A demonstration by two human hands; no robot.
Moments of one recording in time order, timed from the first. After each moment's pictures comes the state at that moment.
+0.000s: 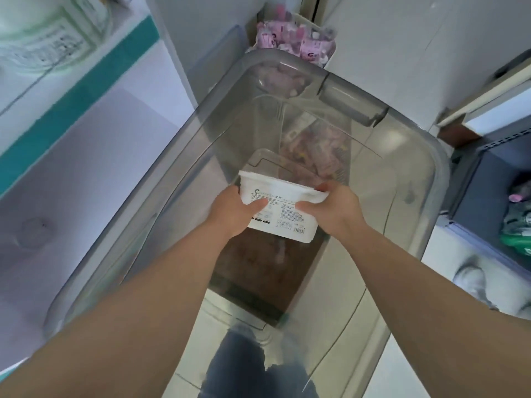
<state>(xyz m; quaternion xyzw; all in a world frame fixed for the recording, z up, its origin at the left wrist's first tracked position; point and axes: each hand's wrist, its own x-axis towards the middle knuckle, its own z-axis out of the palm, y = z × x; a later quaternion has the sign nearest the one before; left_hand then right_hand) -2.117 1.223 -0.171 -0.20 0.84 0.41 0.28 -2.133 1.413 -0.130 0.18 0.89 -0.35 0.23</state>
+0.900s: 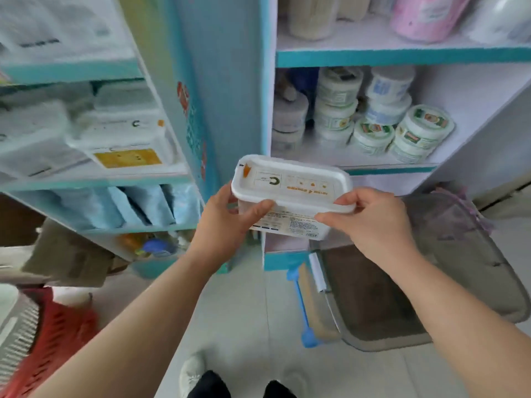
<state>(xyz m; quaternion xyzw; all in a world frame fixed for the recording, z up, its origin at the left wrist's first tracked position) -1.707 1.121 0.159 -0.41 0.65 0.59 -0.24 -1.881 1.251 0.187 -0.32 0.83 -0.40 0.22</state>
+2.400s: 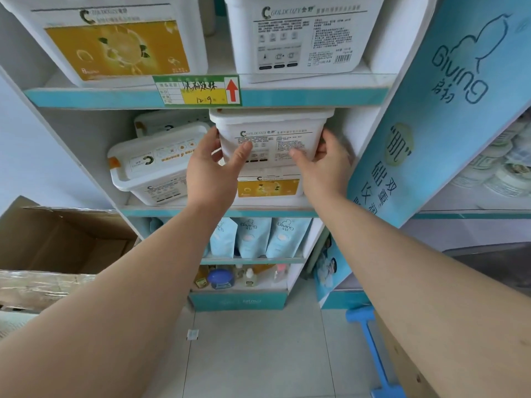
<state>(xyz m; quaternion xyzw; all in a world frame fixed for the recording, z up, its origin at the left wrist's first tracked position) -1.535 0.858 0.155 -0.46 0.64 0.46 -0.41 -1.692 0.909 0.132 -0.32 0.77 -0.54 0.07</state>
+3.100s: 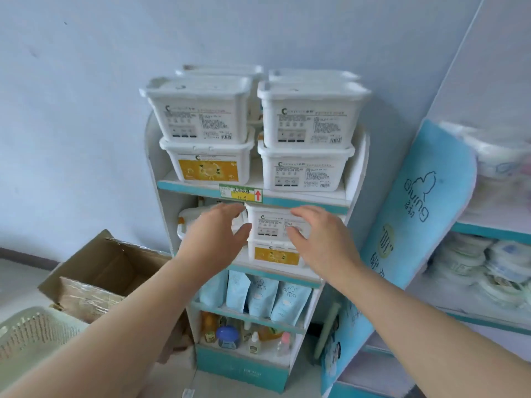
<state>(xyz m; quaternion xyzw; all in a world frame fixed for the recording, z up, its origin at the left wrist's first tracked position) -1.475 0.957 0.292 -0.52 0.80 0.13 -0.26 -1.652 1.021 0.298 -0.65 0.71 -0.27 0.03</state>
